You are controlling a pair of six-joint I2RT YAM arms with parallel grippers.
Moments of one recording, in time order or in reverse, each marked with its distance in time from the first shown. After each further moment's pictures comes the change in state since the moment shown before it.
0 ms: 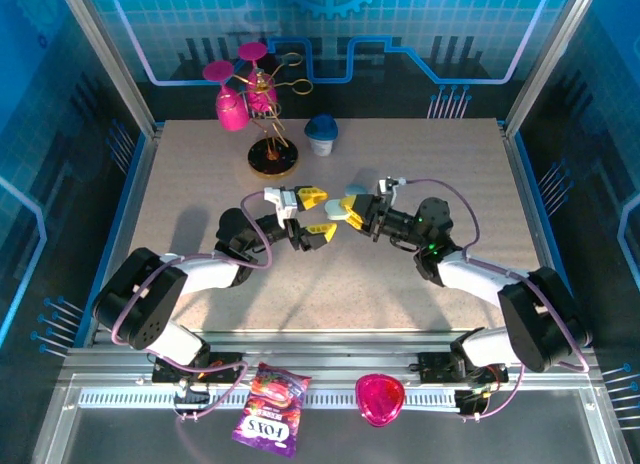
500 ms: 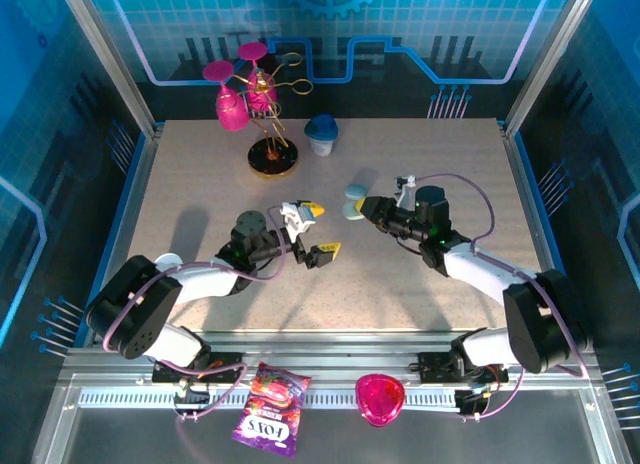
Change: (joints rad) left arm -0.071 -0.055 -0.045 -0.445 -0.207 0.291; right arm -0.072 0.020 0.090 -0.495 0.207 -0.575
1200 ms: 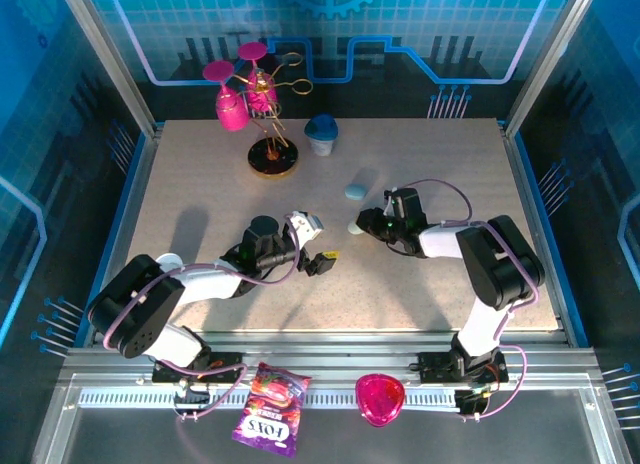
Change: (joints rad) left arm -0.041 0.011 0.000 -0.184 -0.167 0.077; right arm 0.000 0.380 0.103 -0.076 0.173 -0.164
